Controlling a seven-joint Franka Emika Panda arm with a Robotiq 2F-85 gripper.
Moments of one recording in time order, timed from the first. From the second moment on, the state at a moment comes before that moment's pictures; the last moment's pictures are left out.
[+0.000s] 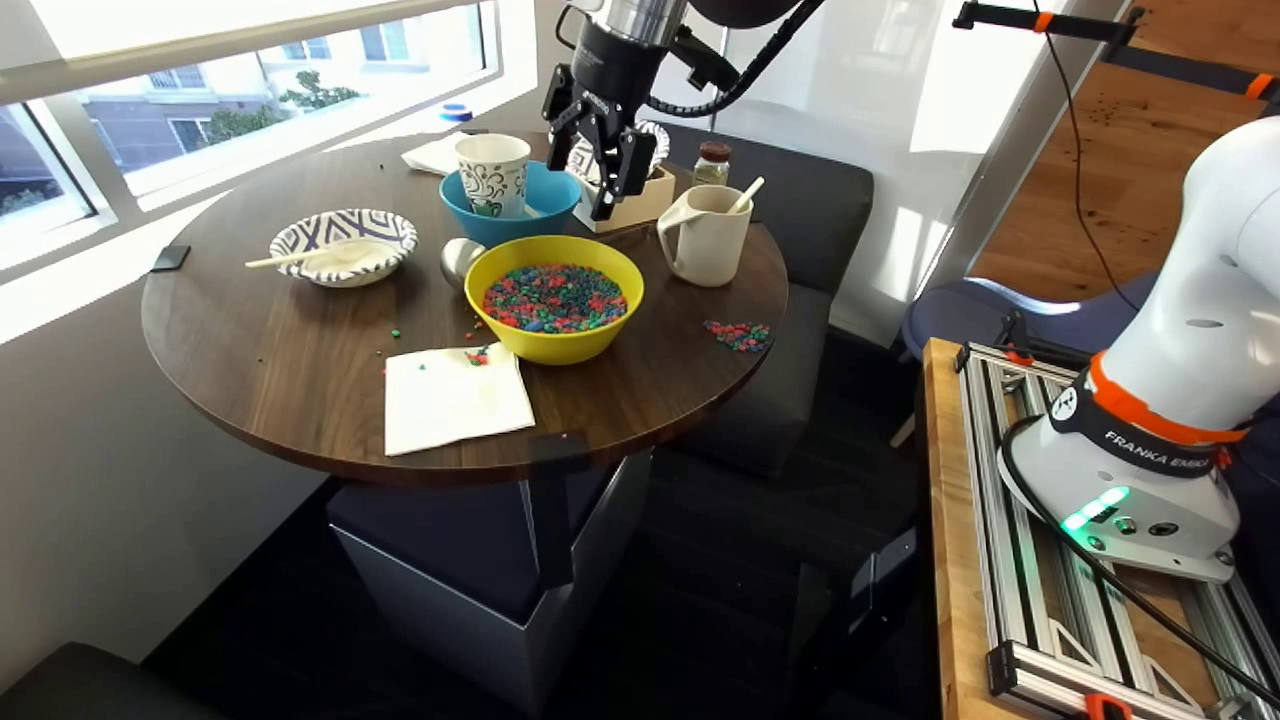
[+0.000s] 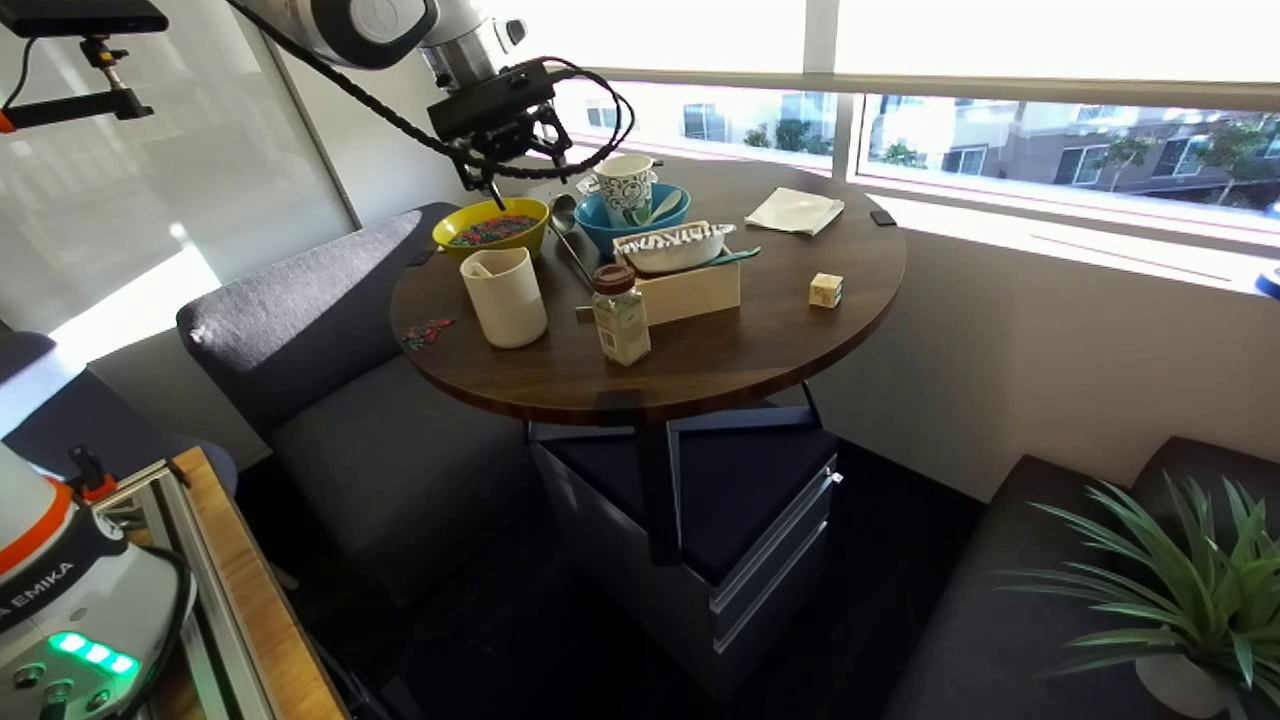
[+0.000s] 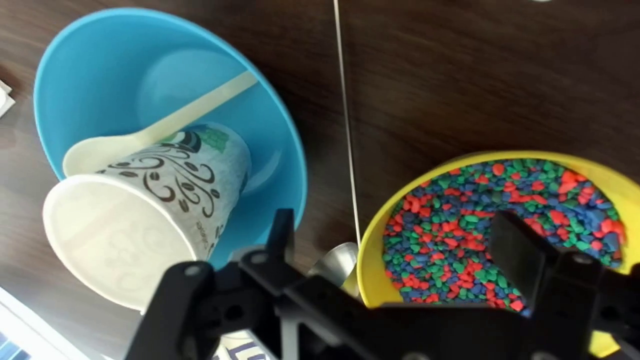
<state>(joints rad) 0.11 0.06 -0.05 -2.20 0.04 2.55 -1.04</state>
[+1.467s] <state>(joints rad) 0.00 0.27 -0.01 -2.07 -0.09 2.38 -0.88</state>
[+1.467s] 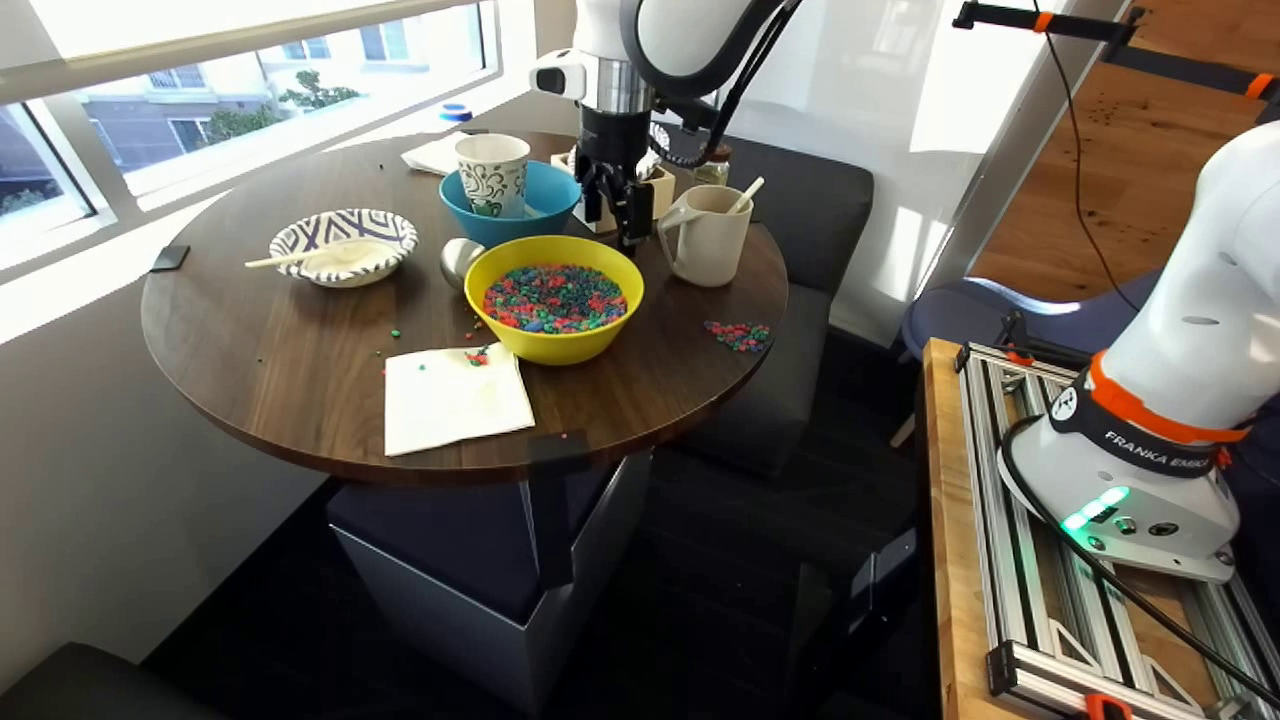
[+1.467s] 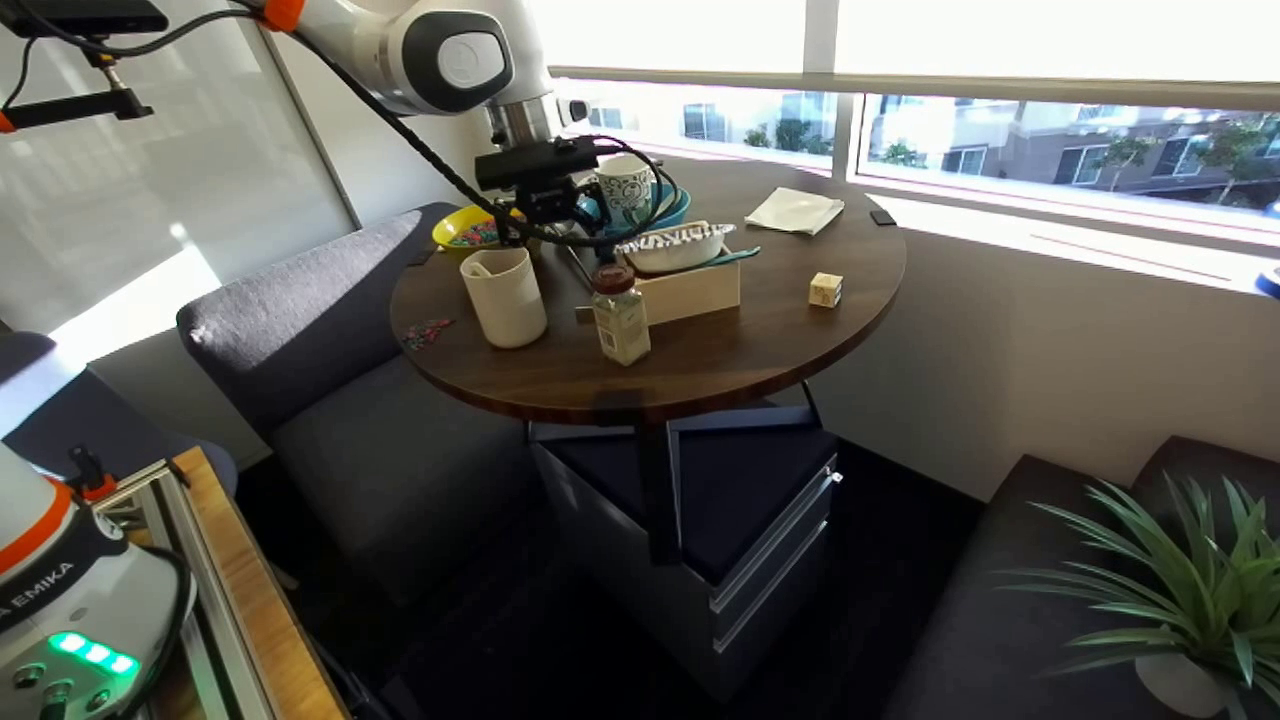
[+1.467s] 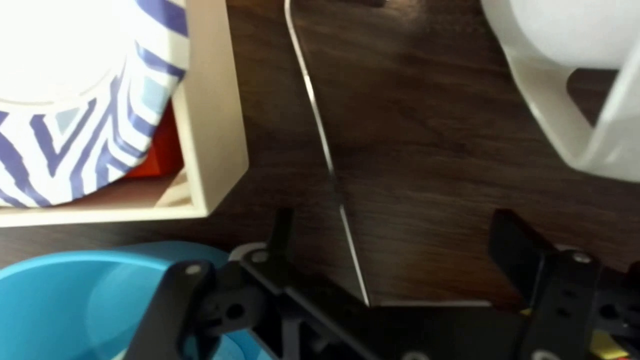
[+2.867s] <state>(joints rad) -0.05 0.30 0.01 -1.95 -0.10 2.35 -0.86</state>
